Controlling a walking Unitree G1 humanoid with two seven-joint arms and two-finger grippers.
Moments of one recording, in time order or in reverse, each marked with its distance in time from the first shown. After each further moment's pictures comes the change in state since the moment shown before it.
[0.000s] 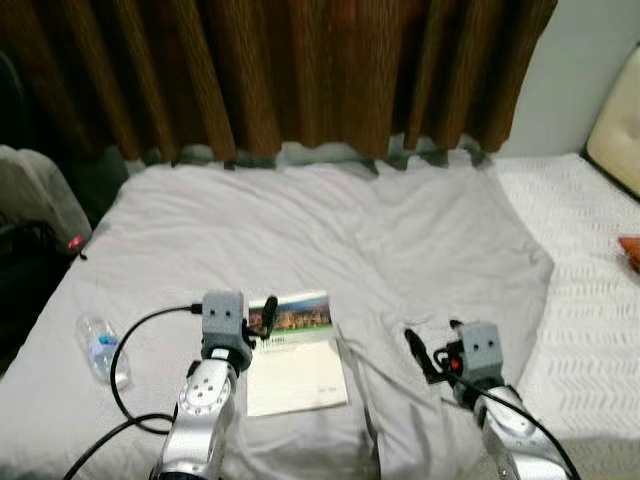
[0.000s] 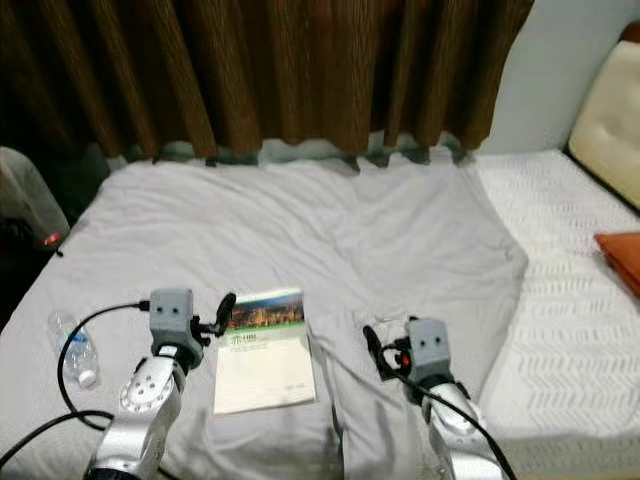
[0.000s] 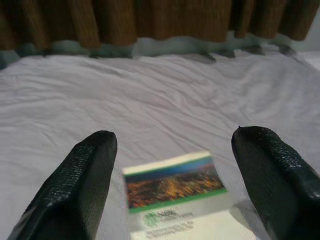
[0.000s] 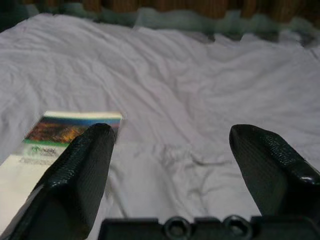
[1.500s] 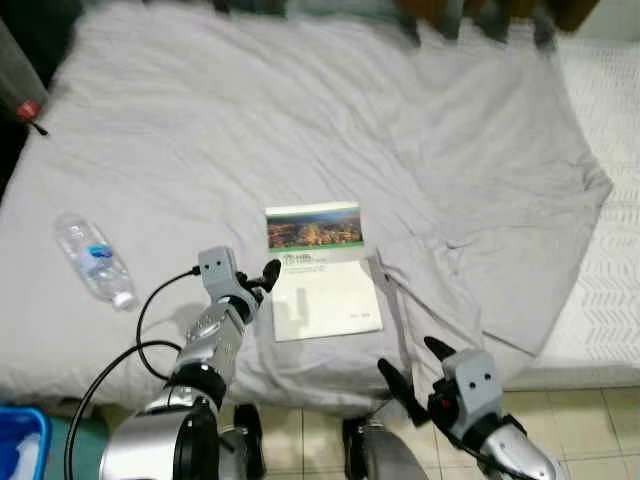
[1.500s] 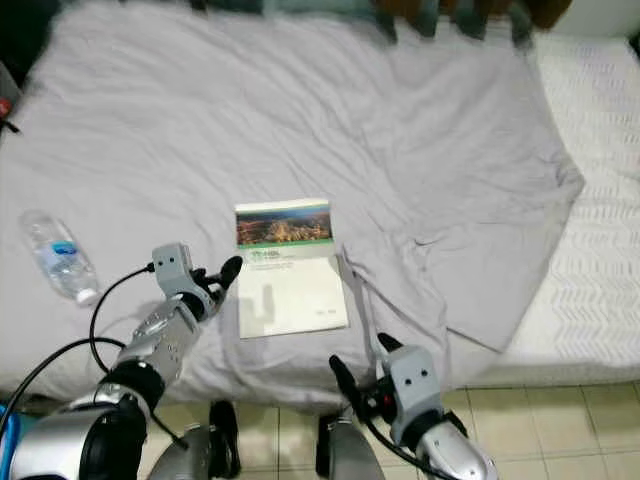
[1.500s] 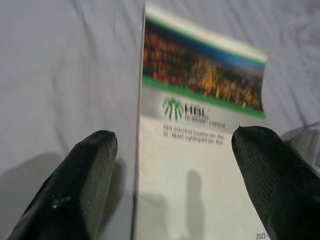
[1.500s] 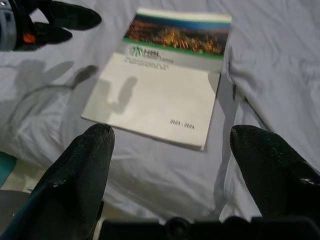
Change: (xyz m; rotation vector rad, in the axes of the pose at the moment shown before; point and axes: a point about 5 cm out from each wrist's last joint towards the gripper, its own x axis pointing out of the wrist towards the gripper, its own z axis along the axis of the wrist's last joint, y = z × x) left arm 0.069 0.006 0.022 -0.428 0.127 -0.026; right arm -0.060 0.042 0.031 -0.065 -0.042 0.208
